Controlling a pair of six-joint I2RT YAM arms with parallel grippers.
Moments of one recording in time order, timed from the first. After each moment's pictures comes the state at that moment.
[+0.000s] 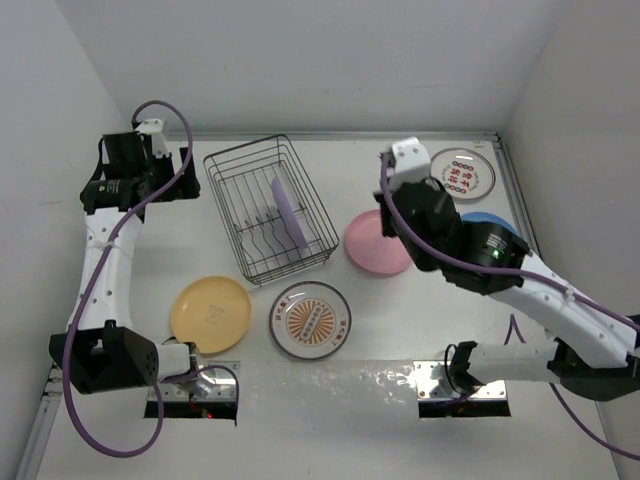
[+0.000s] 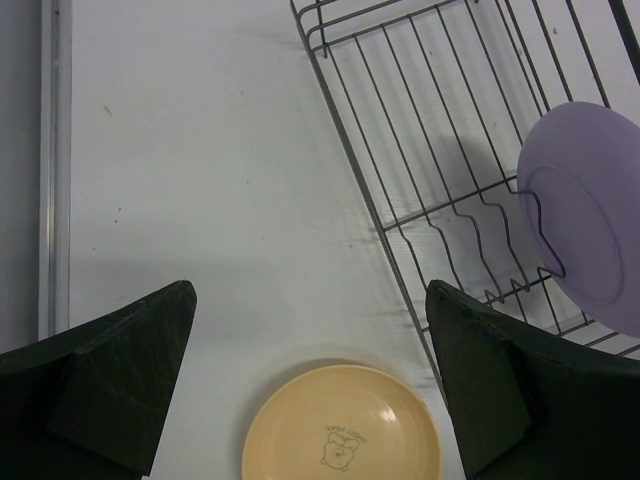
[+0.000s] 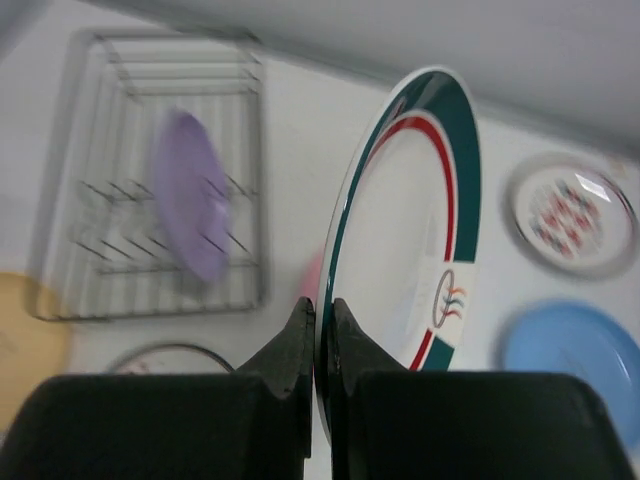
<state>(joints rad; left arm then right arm) 0.15 1.26 1.36 -0.78 0.14 0.01 1.04 1.13 1.42 -0.83 0.83 0.29</state>
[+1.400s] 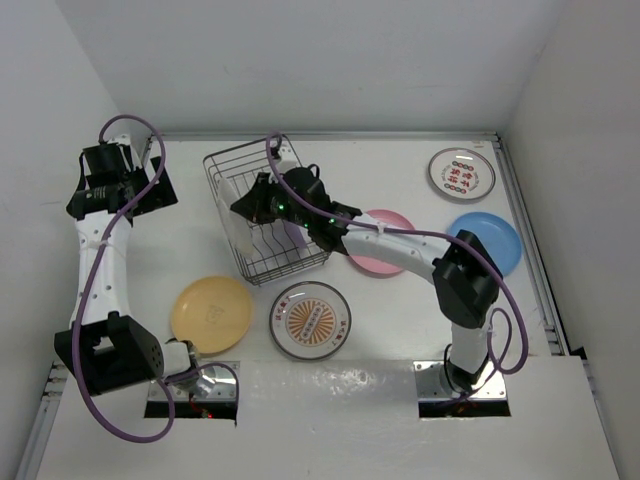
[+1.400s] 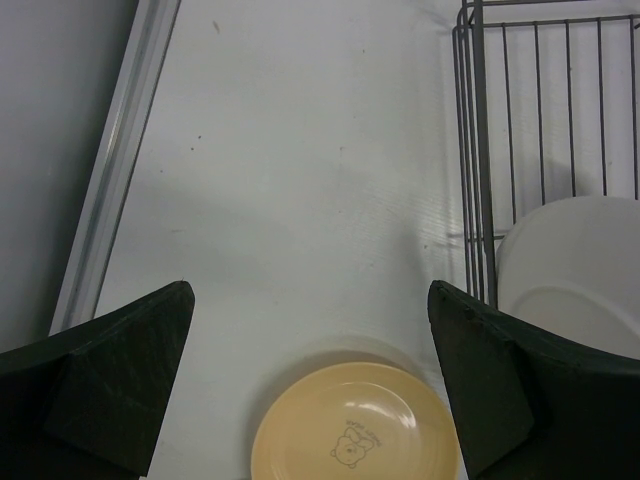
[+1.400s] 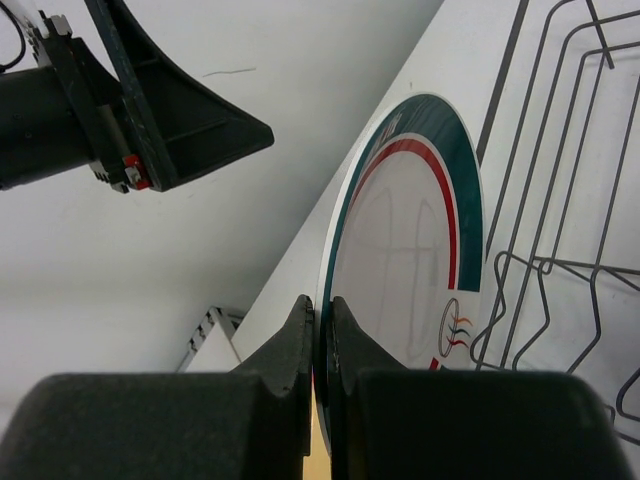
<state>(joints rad) 0.30 1.27 1.29 -0.77 0.03 -0.08 0.91 1.88 1.45 0.26 -0.09 0.73</state>
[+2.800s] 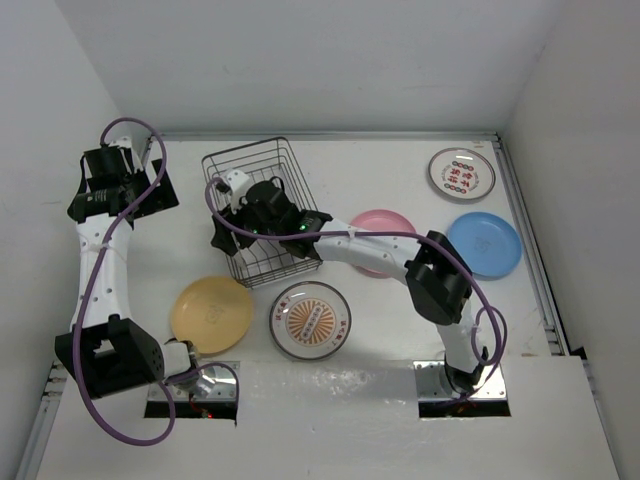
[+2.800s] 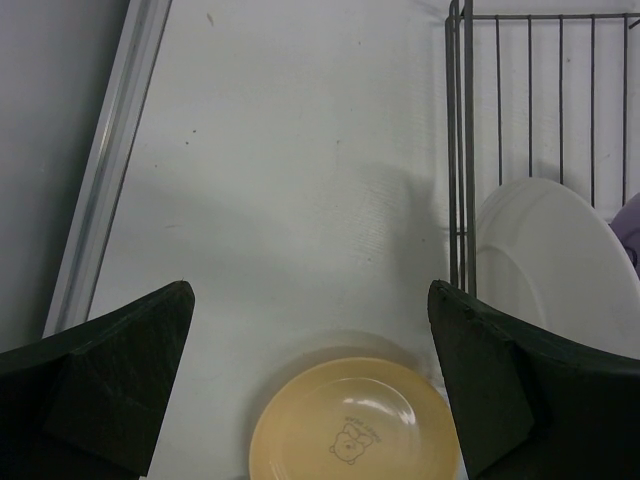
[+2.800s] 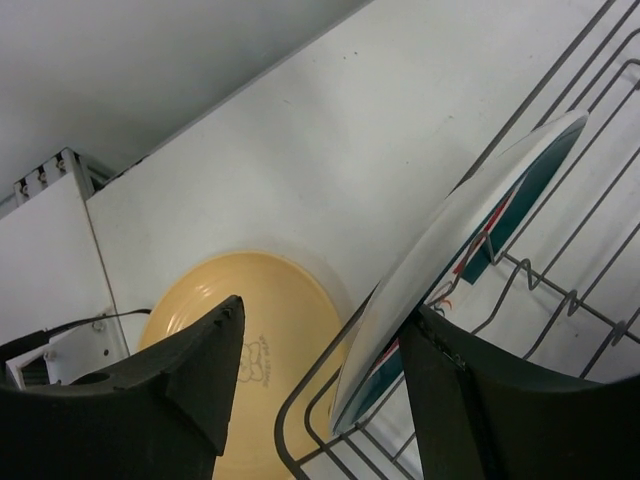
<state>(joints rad) 0.30 1.25 1.26 -0.76 0.04 -0.08 1.01 2.04 1.64 0.03 -0.14 0.22</state>
